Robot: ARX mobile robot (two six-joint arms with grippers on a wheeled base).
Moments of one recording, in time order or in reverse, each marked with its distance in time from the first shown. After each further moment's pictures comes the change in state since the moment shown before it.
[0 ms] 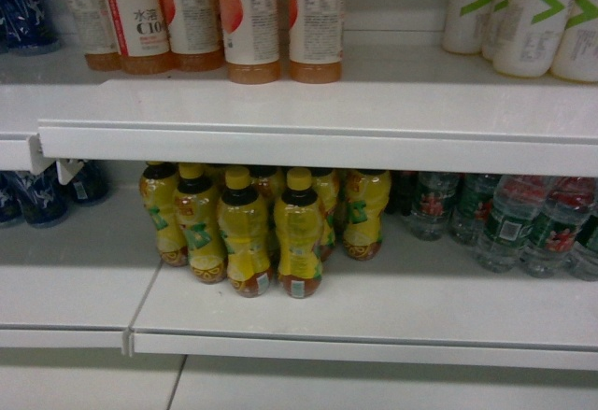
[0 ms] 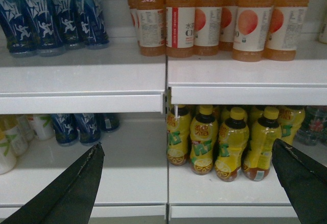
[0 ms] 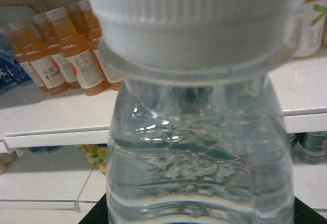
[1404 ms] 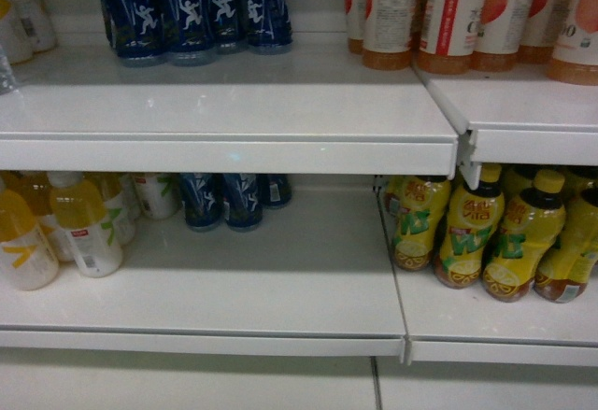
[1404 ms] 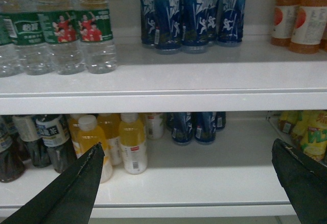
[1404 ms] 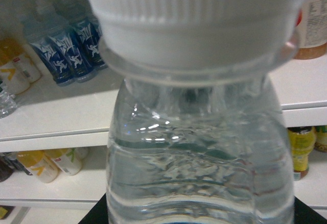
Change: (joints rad) left arm 0.000 0.000 0.000 0.001 0.000 0.000; right arm 0.000 0.000 0.000 0.000 0.000 0.000
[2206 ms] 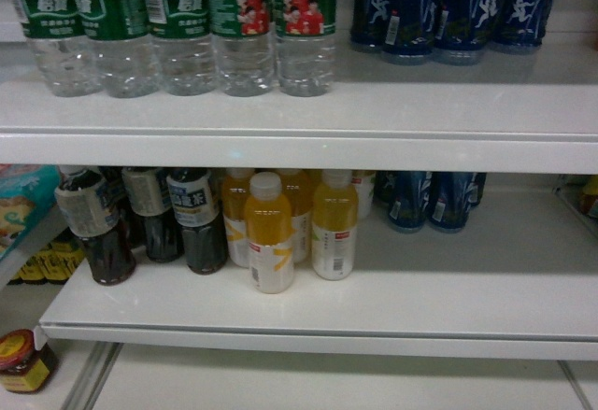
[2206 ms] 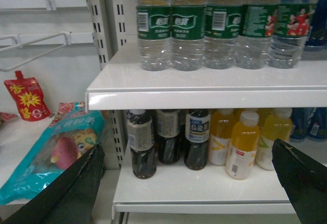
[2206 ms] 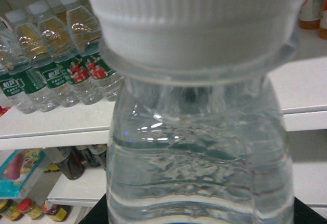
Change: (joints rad) left arm 0.000 0.000 0.000 0.001 0.000 0.000; right arm 0.001 0.000 0.000 0.005 -0.002 0.000
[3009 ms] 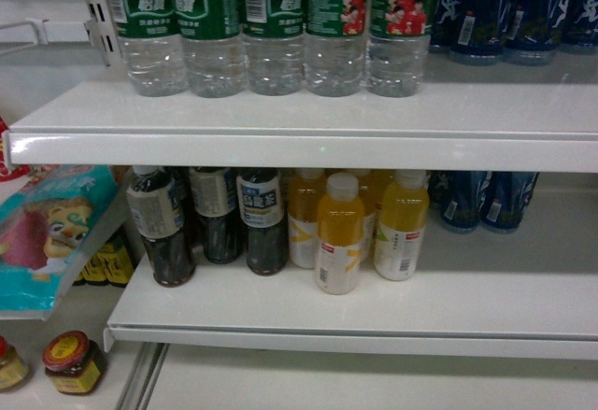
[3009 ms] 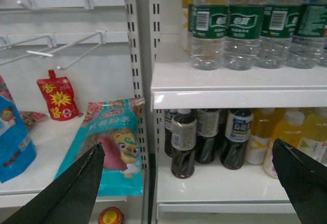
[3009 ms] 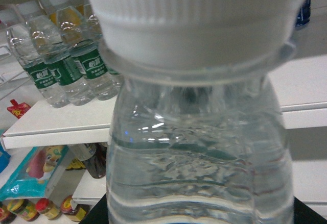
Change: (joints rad) left arm 0.000 0.000 0.000 -0.001 0.000 0.000; right arm 0.000 0.000 0.000 -0.005 0.001 0.000
